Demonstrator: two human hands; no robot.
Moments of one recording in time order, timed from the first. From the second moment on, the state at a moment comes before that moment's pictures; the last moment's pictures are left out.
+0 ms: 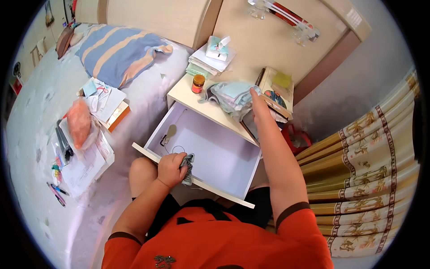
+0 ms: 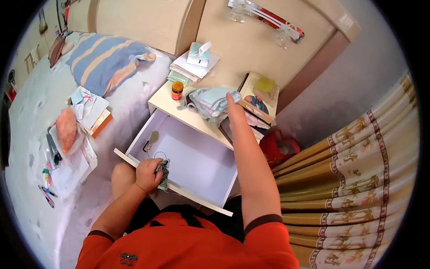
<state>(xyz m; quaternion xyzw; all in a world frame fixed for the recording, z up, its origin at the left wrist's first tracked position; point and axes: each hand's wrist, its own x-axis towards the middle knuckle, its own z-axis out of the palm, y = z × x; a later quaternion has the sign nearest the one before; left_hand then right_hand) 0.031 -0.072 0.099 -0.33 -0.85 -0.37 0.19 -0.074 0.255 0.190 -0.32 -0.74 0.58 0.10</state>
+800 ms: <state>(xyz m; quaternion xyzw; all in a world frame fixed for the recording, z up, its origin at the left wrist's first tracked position) 0.031 -0.075 0.096 -0.32 -0.85 -0.38 0.17 0.013 0.227 0.227 -0.24 -0.49 0.83 0.10</state>
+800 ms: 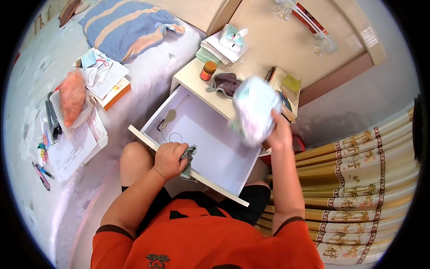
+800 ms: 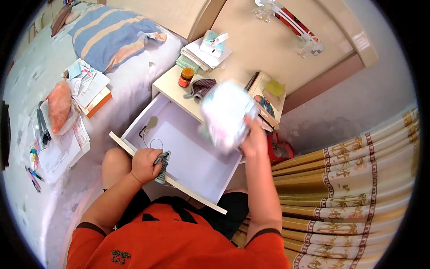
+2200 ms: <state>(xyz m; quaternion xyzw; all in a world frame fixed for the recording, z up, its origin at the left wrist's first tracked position) 0.032 -0.071 0.094 -0.33 -0.85 -0.35 0.21 0.063 0.234 0.166 -0.05 -0.97 0.10 0.20</state>
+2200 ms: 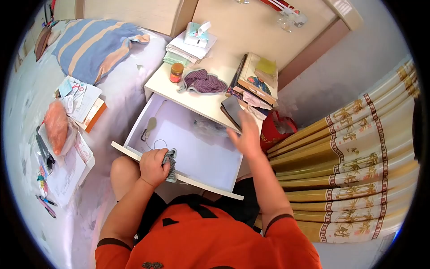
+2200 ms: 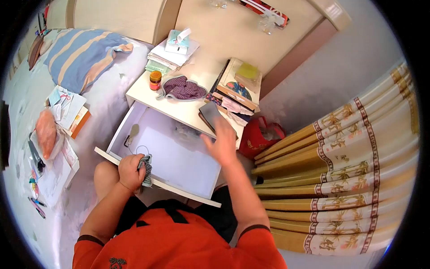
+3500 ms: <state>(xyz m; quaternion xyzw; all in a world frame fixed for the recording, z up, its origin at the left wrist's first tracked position) 0.031 -0.076 0.095 -0.32 -0.86 -0.38 0.14 0.049 0.147 0.041 0.07 -0.86 0.47 -0.19</state>
